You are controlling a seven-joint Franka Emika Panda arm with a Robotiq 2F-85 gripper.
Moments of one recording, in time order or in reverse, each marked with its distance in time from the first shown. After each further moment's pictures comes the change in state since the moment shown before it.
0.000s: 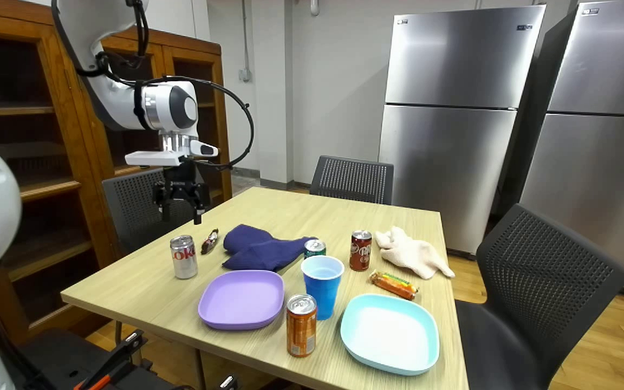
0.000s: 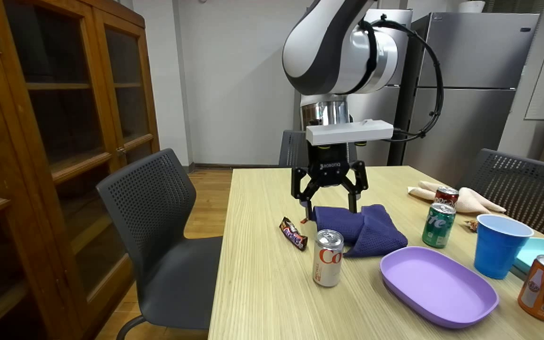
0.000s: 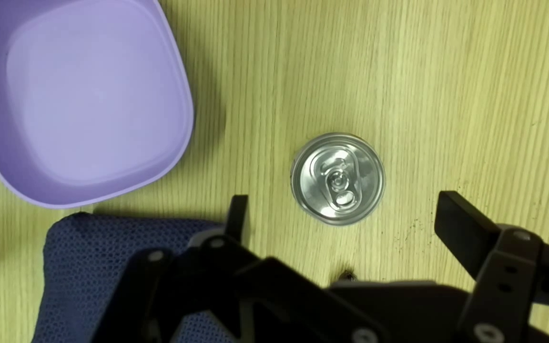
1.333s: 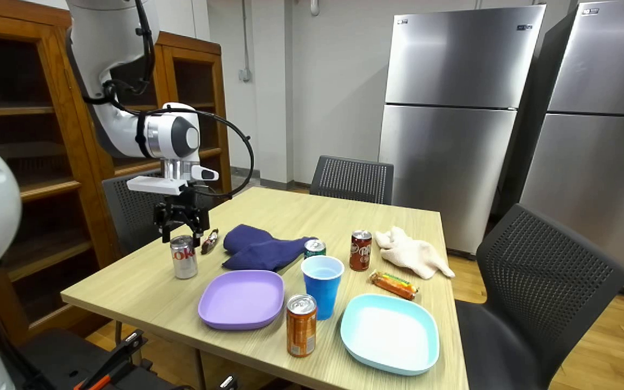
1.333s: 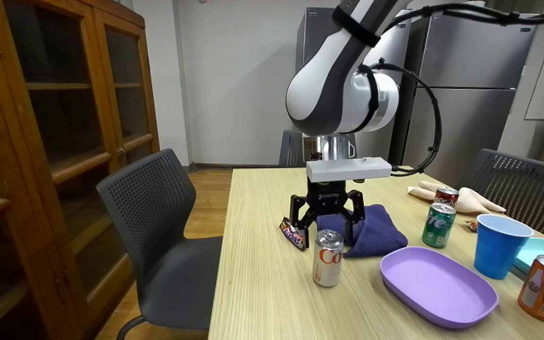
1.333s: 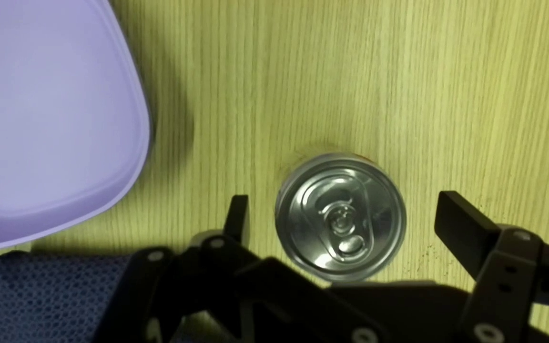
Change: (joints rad) arm 0.000 0.092 -0.005 -0.049 0.021 0.166 -0.002
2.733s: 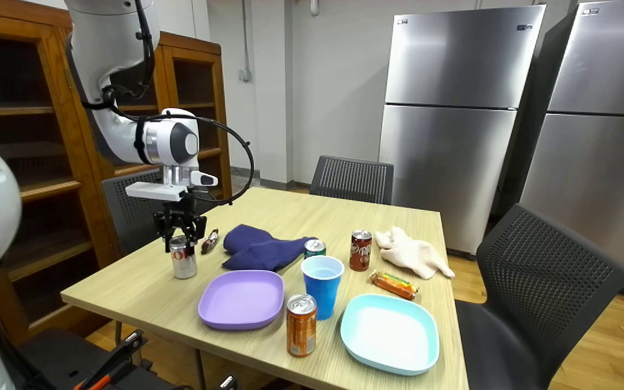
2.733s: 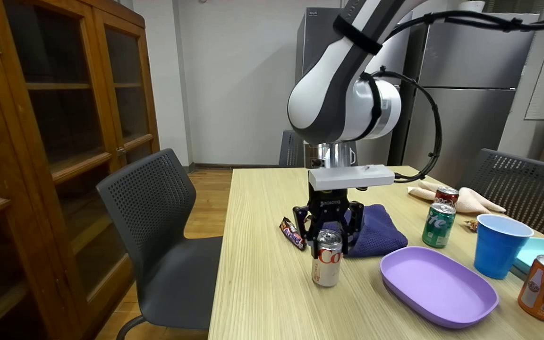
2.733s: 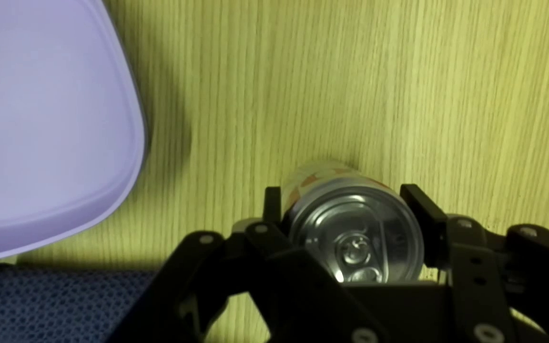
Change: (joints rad) arm 0.001 0.010 0.000 -0.023 0.000 0.029 -0.024
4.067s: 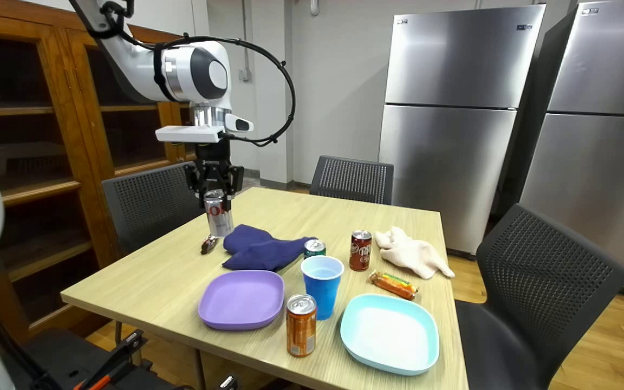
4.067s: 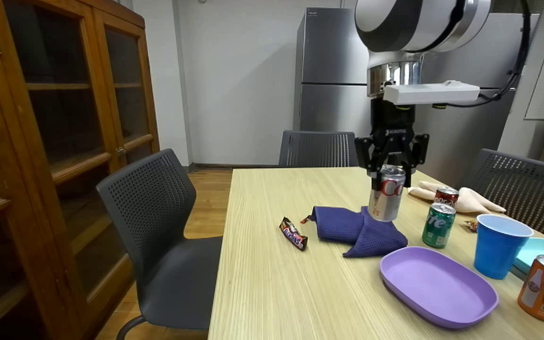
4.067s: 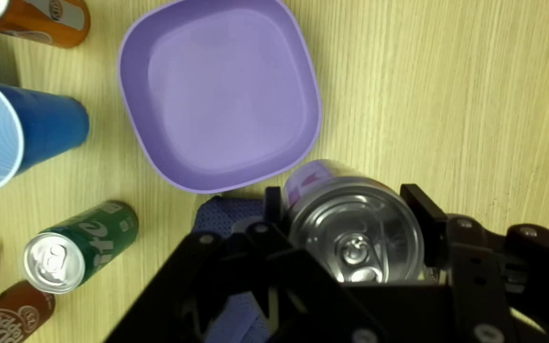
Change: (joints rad) arm -0.129 -0.363 -0.068 -0.108 -0.003 -0.195 -0.182
